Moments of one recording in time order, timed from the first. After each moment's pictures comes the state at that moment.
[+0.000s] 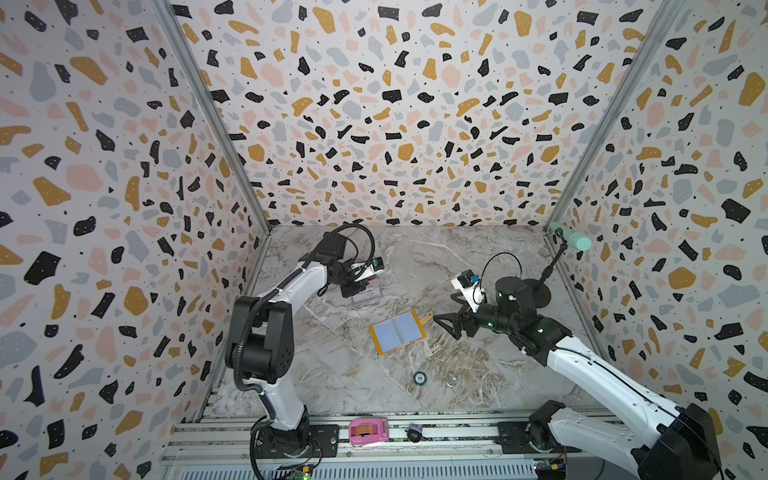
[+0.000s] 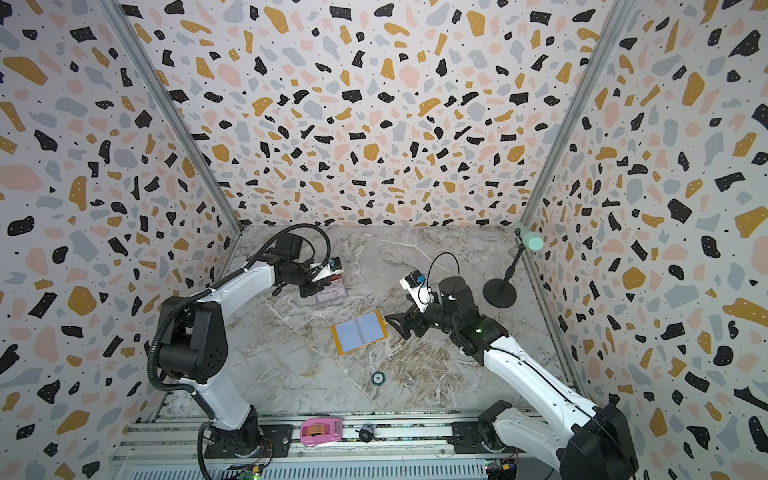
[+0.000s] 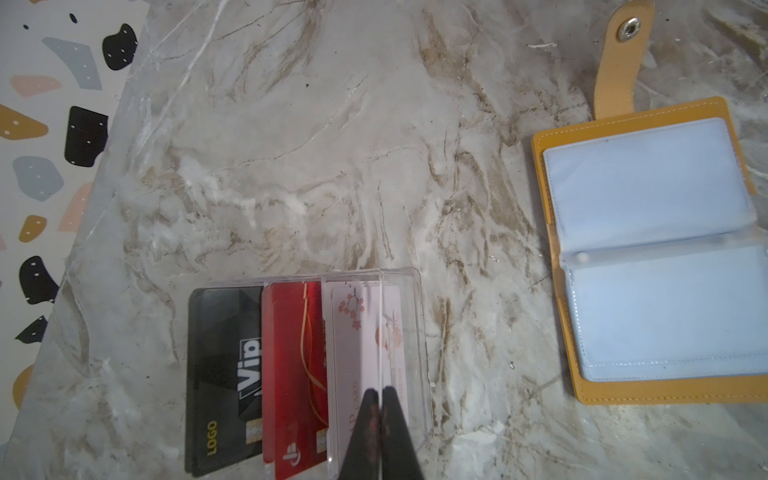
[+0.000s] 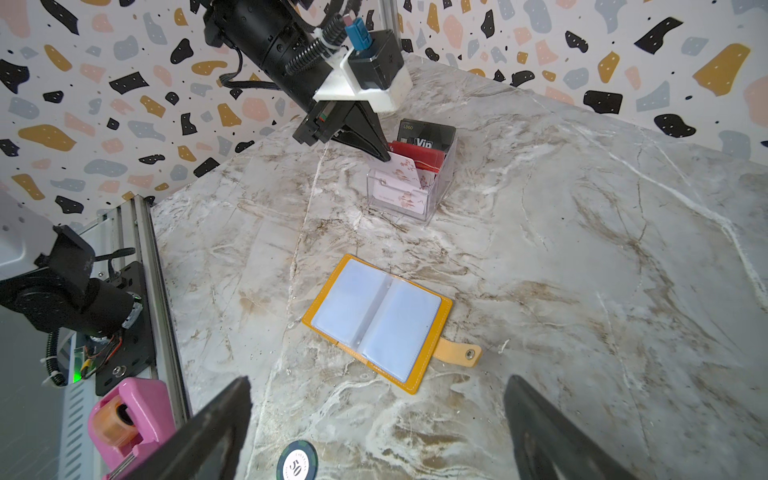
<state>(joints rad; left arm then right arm) -0.21 1.78 1.32 -0.59 0.43 1.05 0.57 1.05 0.75 -0.18 -0.46 -0.01</state>
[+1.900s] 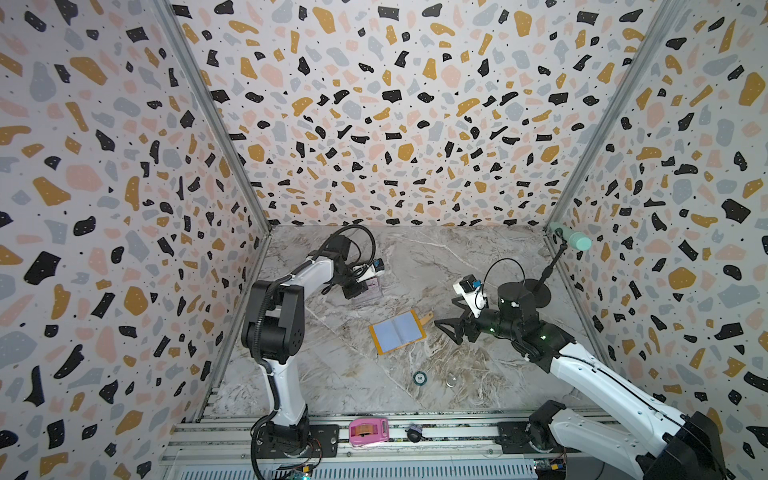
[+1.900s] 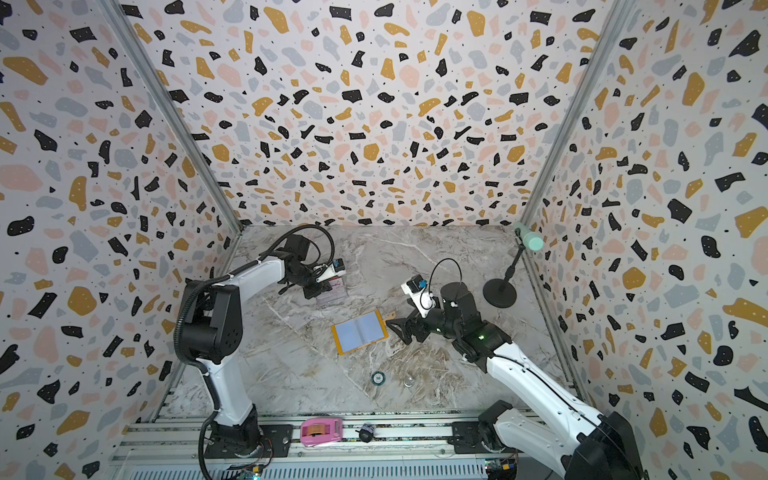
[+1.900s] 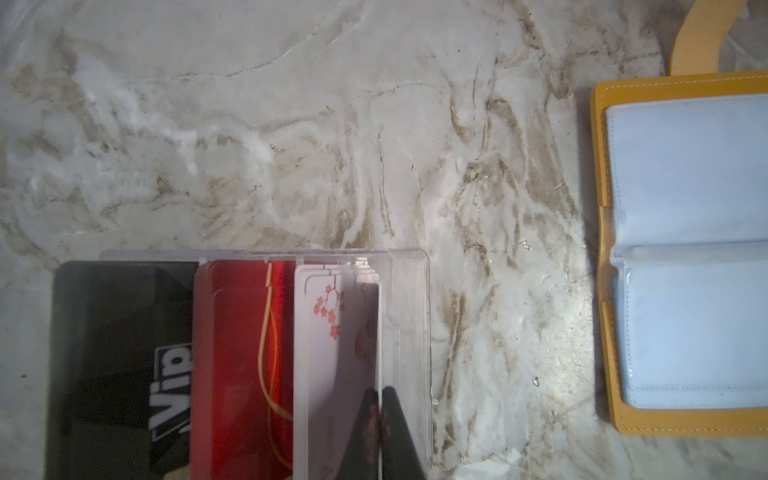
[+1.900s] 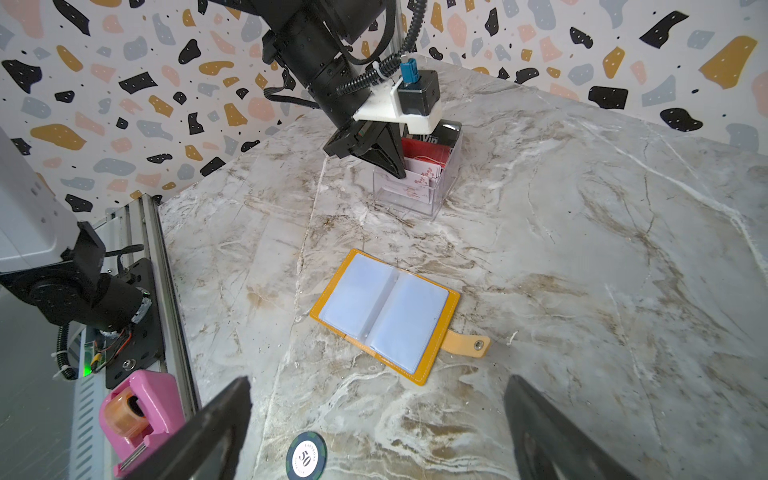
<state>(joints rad) -0.20 1.95 1.41 -0.64 0.40 0.98 0.58 1.00 0.71 -0.18 -0.45 0.01</state>
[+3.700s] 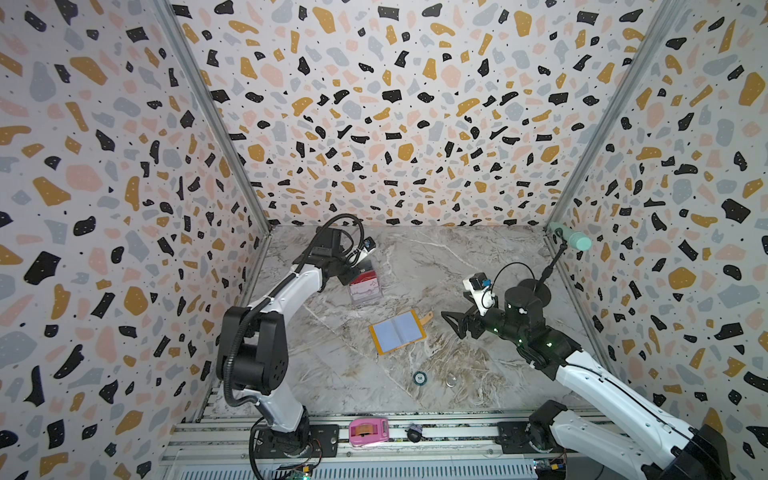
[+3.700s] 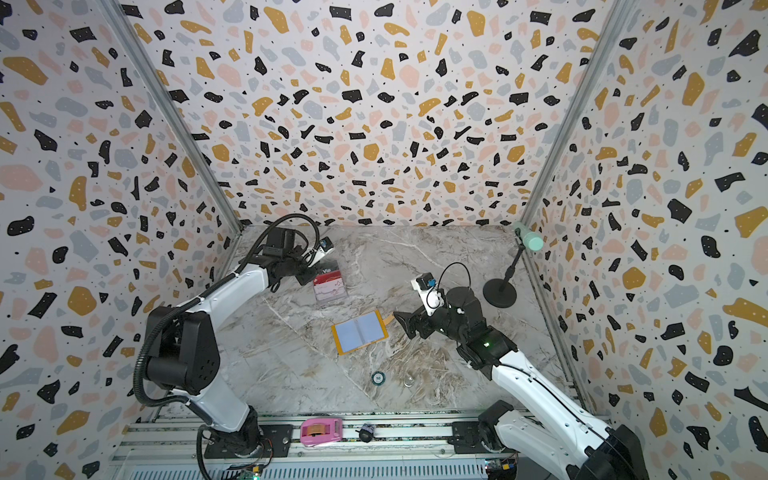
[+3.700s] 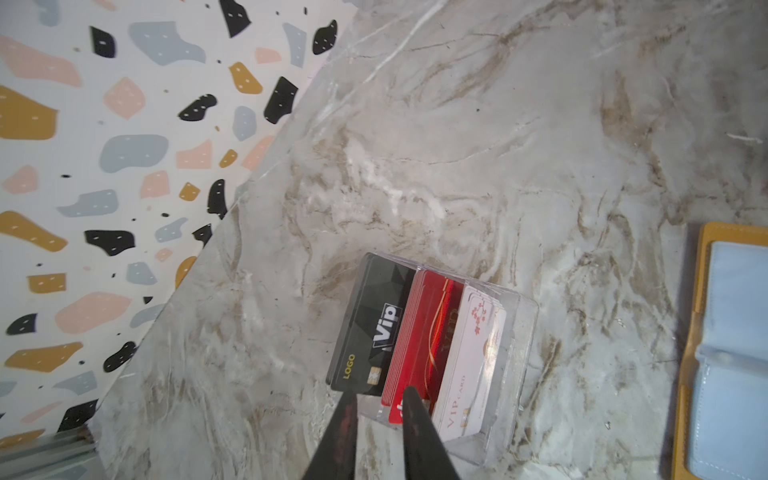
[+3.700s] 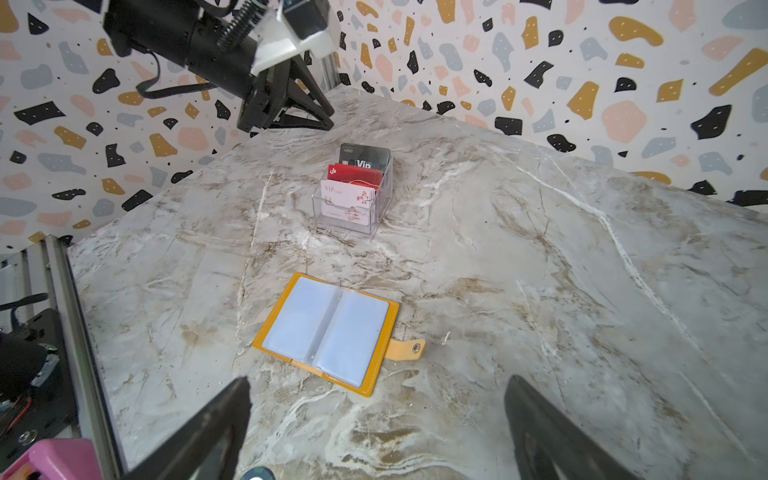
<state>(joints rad) -0.19 1.64 1.23 -0.33 0.22 0.71 0.58 0.91 0.66 -0.13 -0.24 0.03</state>
